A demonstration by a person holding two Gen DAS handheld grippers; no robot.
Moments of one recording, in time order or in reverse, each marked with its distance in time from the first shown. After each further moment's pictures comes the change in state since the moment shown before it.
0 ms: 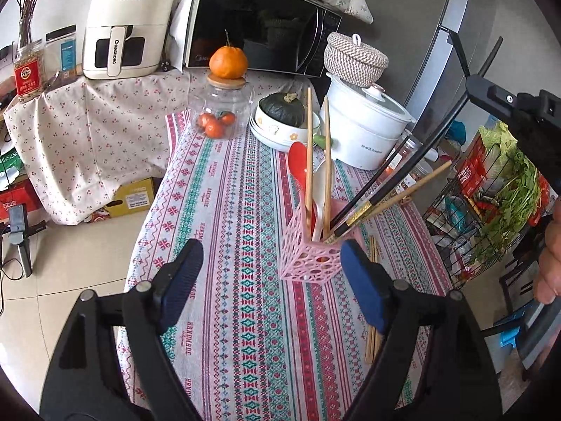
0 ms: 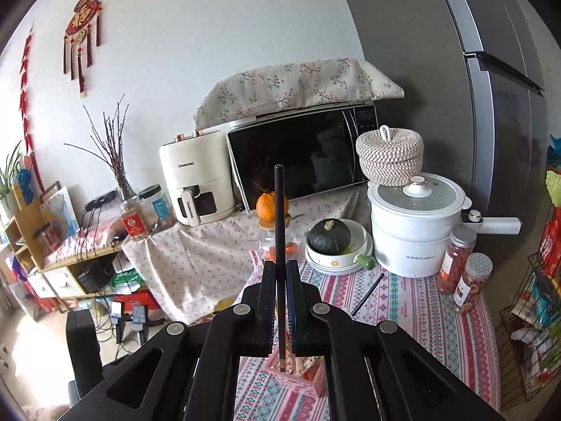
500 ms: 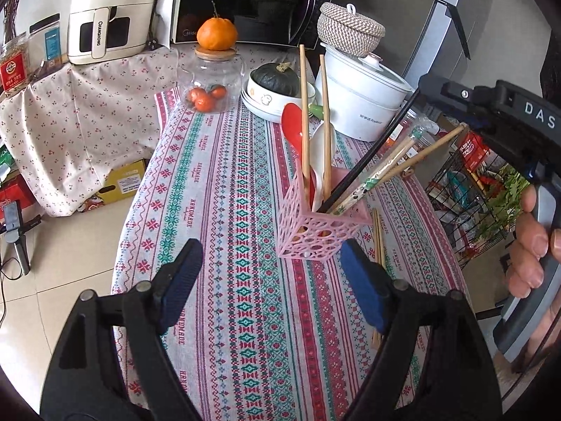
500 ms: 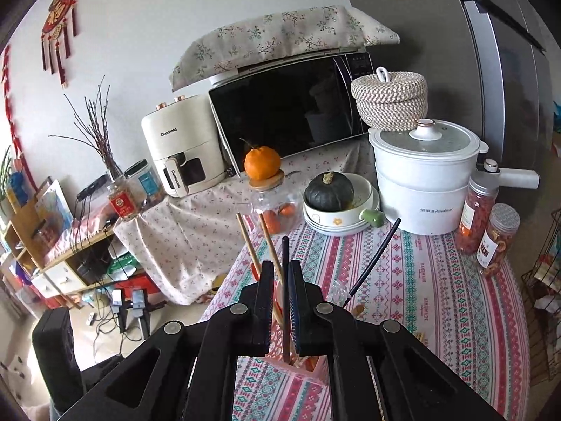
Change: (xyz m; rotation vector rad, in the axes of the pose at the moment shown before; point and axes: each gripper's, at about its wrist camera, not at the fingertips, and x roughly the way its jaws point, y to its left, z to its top) left arm 0.016 -0.010 -0.011 0.039 0.086 -0.013; right arm 0.046 -0.021 -0.030 0.064 0.108 0.019
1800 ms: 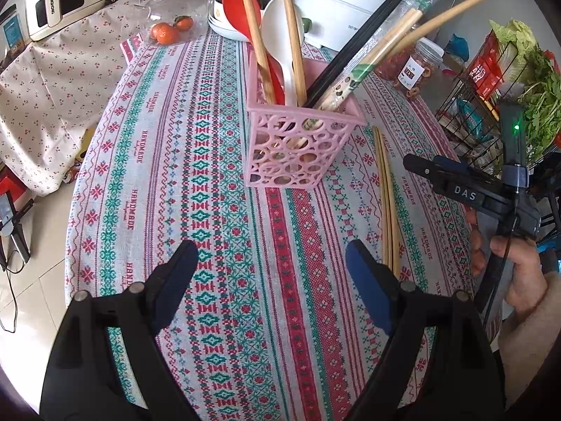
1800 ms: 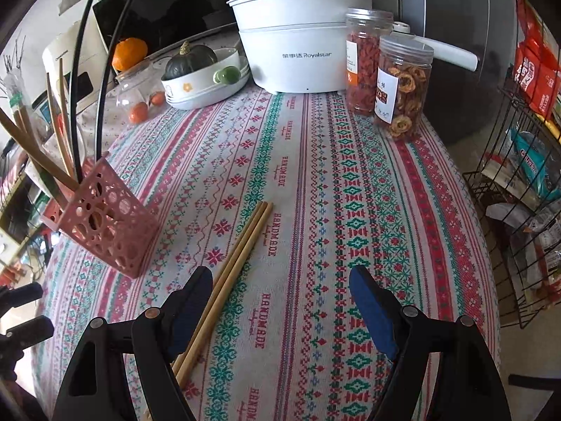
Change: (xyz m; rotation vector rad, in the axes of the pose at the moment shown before) left arm 0.057 -0.037 -0.034 0.086 0.257 0.031; right arm 0.059 -0.158 -0.122 0.061 0.355 -0.280
